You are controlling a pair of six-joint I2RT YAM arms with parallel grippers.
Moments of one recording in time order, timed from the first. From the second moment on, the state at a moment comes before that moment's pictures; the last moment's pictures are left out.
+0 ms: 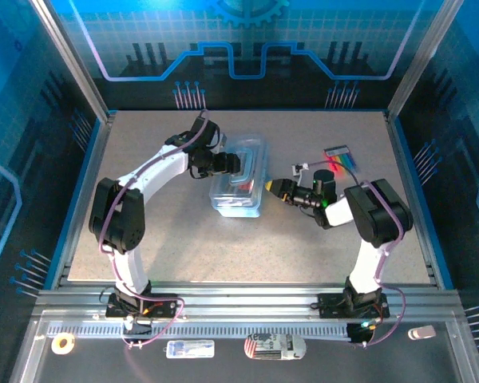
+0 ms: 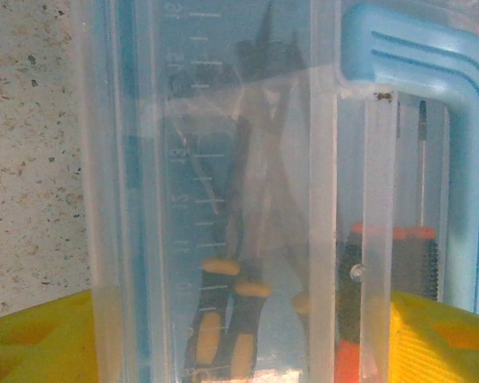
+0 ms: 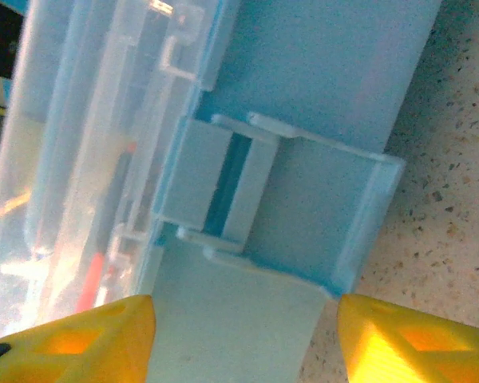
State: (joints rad) left arm -0.36 1.86 1.48 -0.67 0.28 -0.43; right arm 0.25 1.89 0.60 0.95 -0.79 0.89
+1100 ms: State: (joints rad) left arm -0.35 1.86 1.48 -0.68 0.29 -0.43; right arm 0.22 2.07 0.65 1.26 -0.86 1.22
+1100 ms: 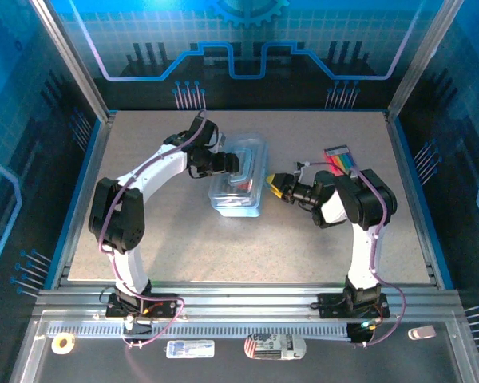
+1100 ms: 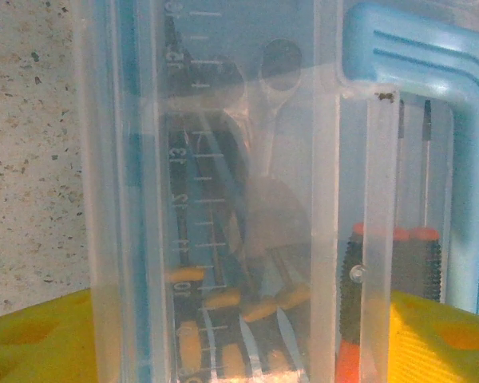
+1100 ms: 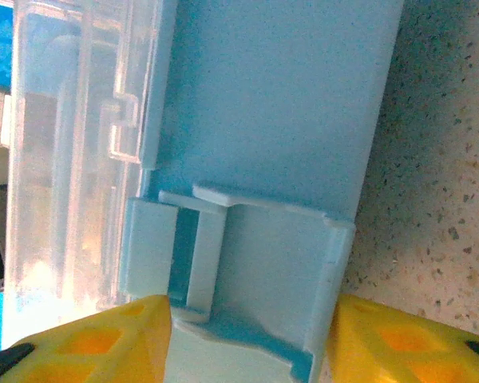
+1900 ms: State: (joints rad) left arm -0.36 1.86 1.48 -0.67 0.28 -0.43; right arm 0.21 1.95 0.60 1.30 -0.86 1.19
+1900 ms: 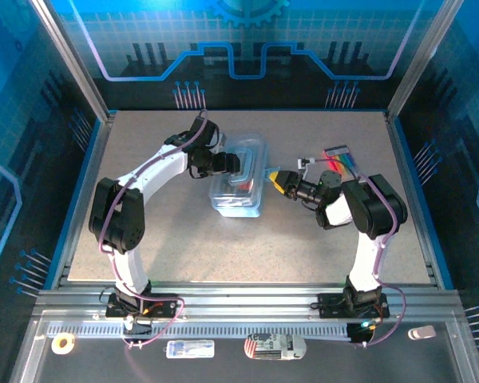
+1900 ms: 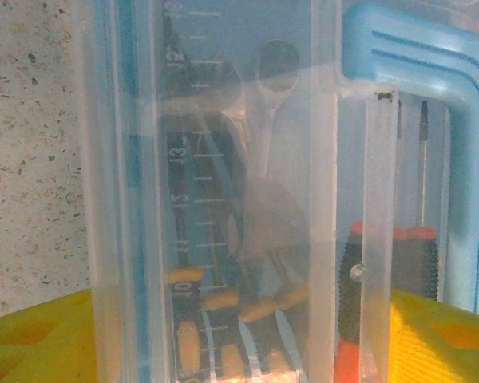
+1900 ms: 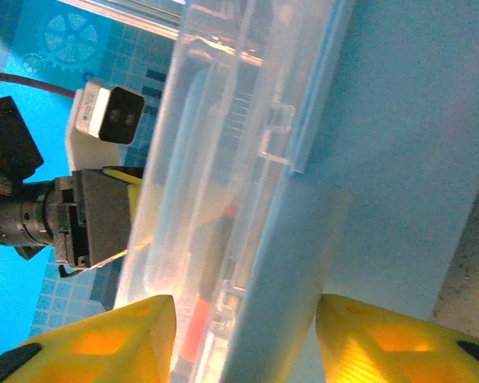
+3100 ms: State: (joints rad) left arm -0.36 1.84 1.44 -0.63 0.28 -0.44; right arm 0.22 1.91 0.74 1.03 -0.87 1.07
